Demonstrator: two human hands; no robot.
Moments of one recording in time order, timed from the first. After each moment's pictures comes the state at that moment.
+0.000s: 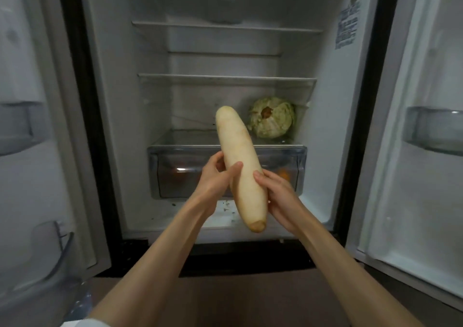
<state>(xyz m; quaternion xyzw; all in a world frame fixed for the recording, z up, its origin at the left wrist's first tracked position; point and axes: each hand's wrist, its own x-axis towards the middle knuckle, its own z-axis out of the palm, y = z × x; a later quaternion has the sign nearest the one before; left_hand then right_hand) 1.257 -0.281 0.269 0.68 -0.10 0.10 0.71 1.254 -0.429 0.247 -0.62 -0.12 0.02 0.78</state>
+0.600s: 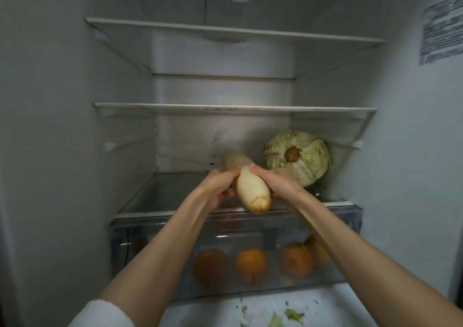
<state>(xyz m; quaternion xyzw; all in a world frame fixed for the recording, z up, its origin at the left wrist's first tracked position) 1.532 -0.252 0.325 0.70 -0.04 0.02 0.71 1.501 -0.389 0.334 -0.82 -0.01 -0.16 0.56</state>
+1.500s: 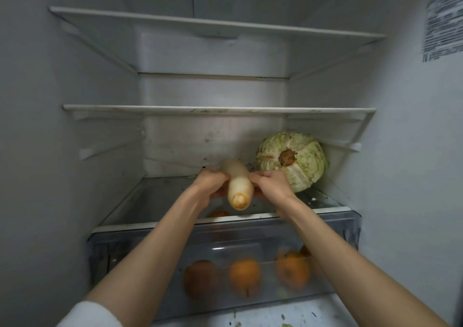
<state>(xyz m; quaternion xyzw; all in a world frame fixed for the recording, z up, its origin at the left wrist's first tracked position) 1.560 -0.251 0.328 0.76 -0.04 0.05 0.65 1.534 -0.392 0.321 -0.77 -0.01 -0.16 0.61</state>
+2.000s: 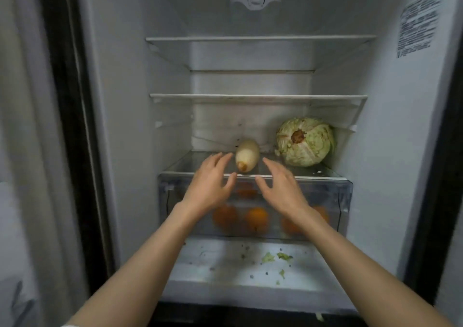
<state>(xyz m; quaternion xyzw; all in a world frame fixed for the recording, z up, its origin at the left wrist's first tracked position) 1.369 -0.231 0.291 0.91 -0.11 0.33 0.22 1.395 -0.400 0.285 -0.90 -0.20 -0.25 0.30</state>
